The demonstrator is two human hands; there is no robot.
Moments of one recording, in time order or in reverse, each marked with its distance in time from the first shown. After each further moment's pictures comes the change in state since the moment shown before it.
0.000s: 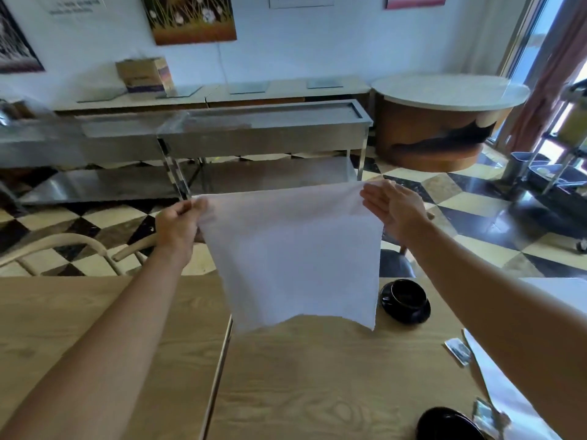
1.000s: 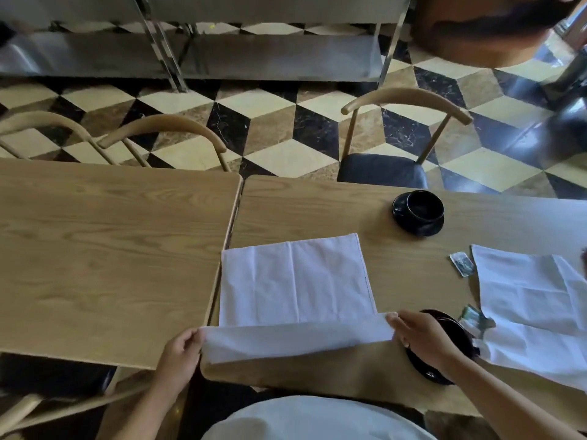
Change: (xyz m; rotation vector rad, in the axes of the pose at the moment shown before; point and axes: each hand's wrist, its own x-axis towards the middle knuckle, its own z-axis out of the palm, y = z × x) left_hand -0.279 -0.264 -0.191 0.600 -0.201 -0.521; right_hand -0.241 0.211 -0.198 -1.102 -0.181 0.507
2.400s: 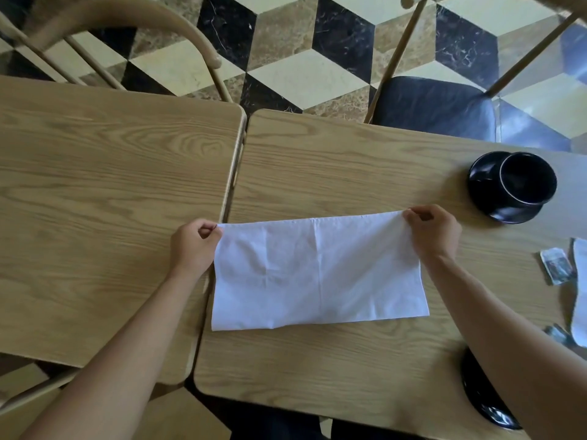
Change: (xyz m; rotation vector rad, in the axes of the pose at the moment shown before) left_hand 0.223 0.057 0.039 0.270 0.216 0.044; right_hand 0.247 -0.059 0.049 0.009 0.528 0.080
